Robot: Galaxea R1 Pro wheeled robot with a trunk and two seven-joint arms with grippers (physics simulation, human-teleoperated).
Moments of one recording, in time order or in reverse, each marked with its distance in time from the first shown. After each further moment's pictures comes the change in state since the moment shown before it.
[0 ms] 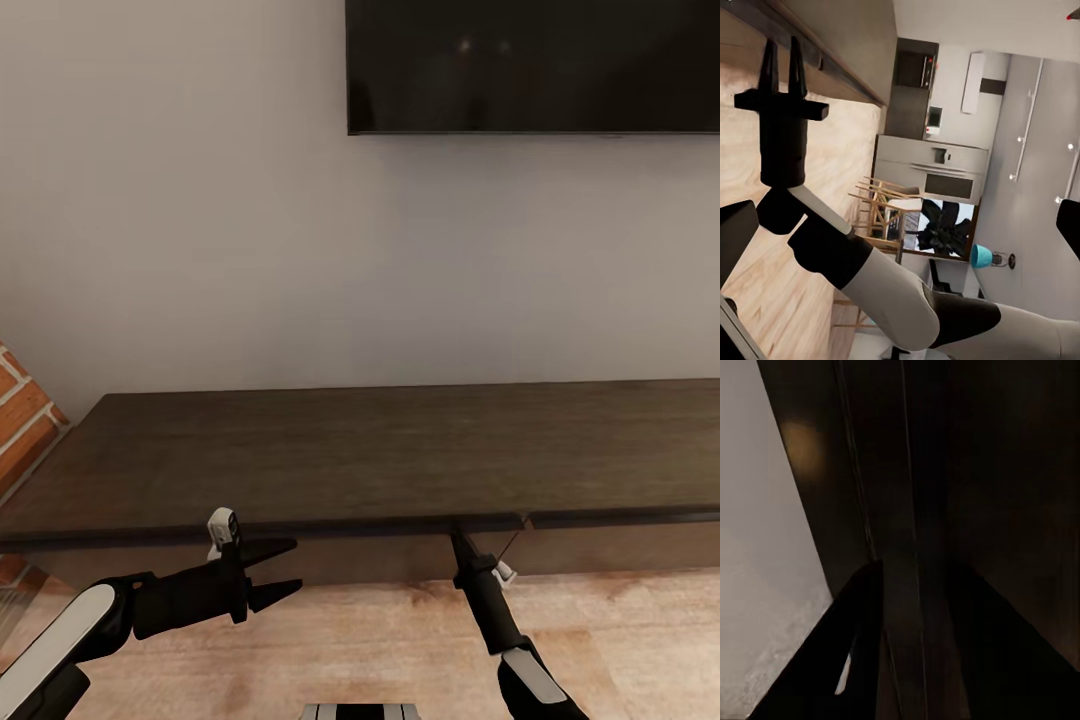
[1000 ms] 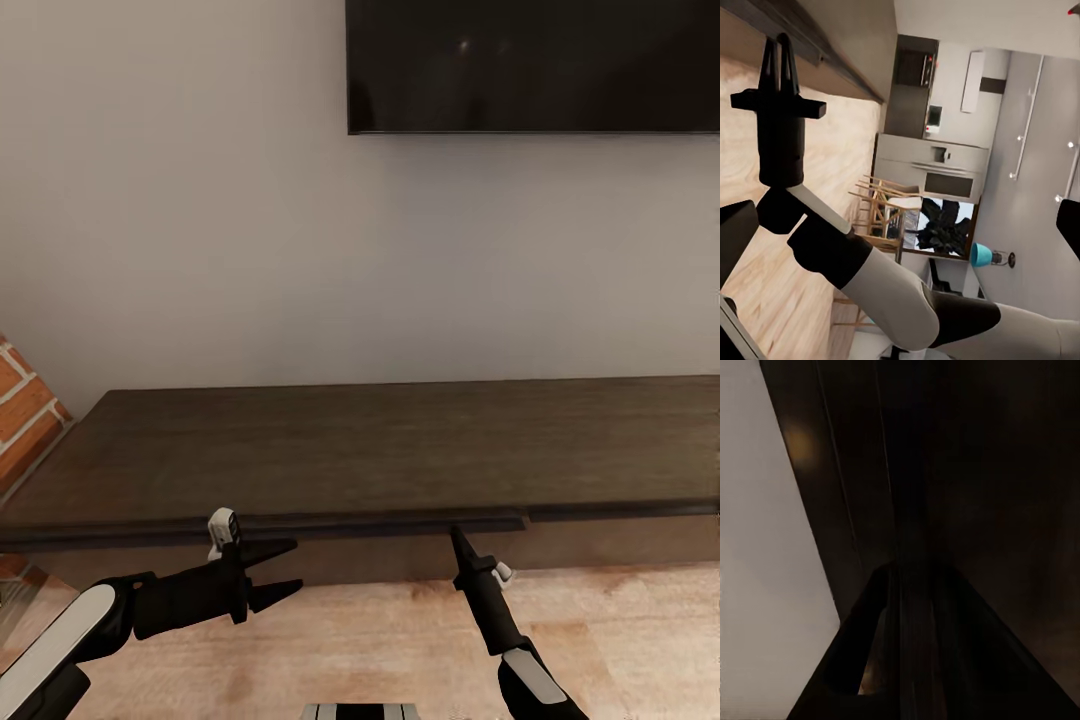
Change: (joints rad) left arm 0.000 -0.001 -0.001 0.000 0.000 0.000 0.000; right arm 0.000 0.000 -0.002 0.000 -0.001 0.002 -0.021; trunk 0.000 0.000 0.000
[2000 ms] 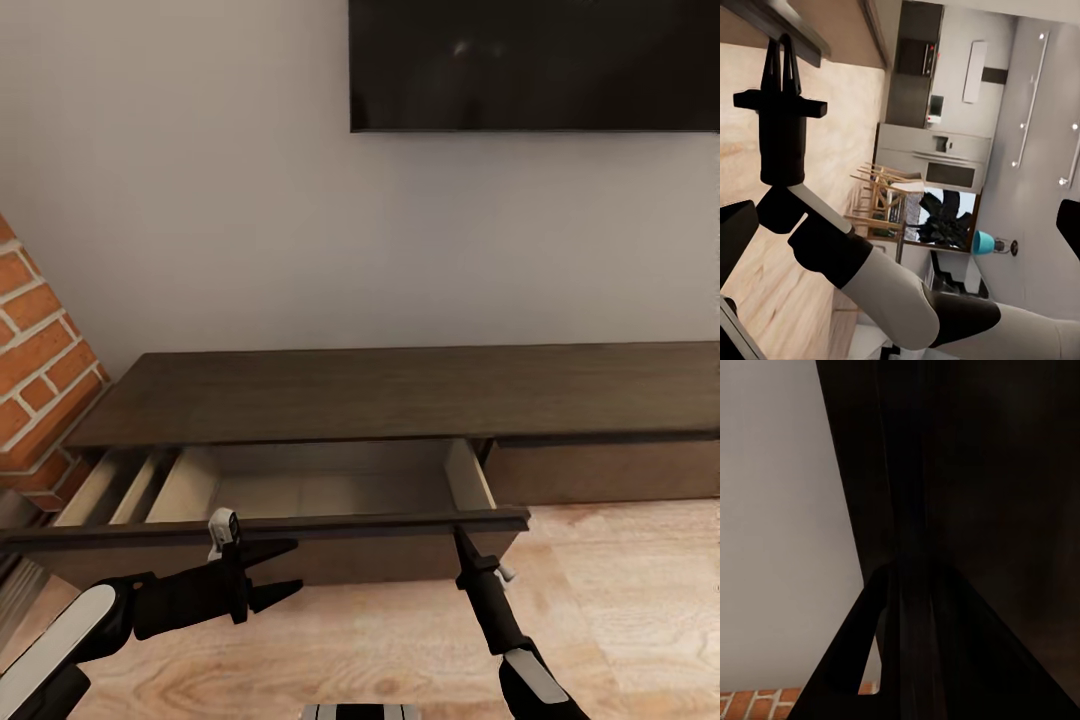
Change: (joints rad) left arm 0.000 0.000 -0.001 0.000 0.000 -0.001 0.000; right arm 0.000 -0.001 -0.014 -0.001 -0.009 0.000 -0.002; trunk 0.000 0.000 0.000
